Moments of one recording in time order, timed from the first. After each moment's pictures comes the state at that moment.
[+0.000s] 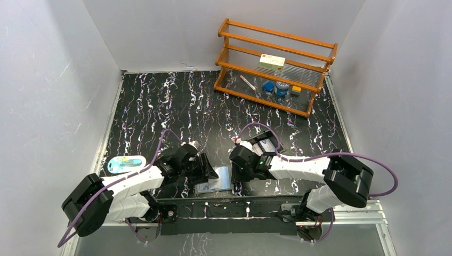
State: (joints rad) left arm -0.80 1.12 0.38 -0.13 0.20 -1.07; right arm 1.12 1.43 0.70 -0.30 0.07 0.94
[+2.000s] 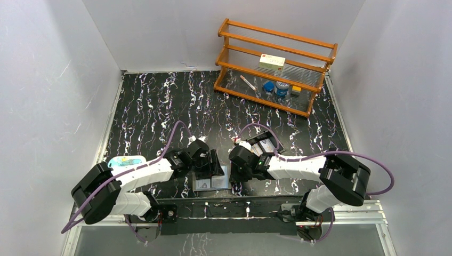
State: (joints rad) left arm -0.88 1.26 0.56 -0.24 0.09 -0.98; right arm 1.12 1.46 0.69 -0.25 0.06 0.96
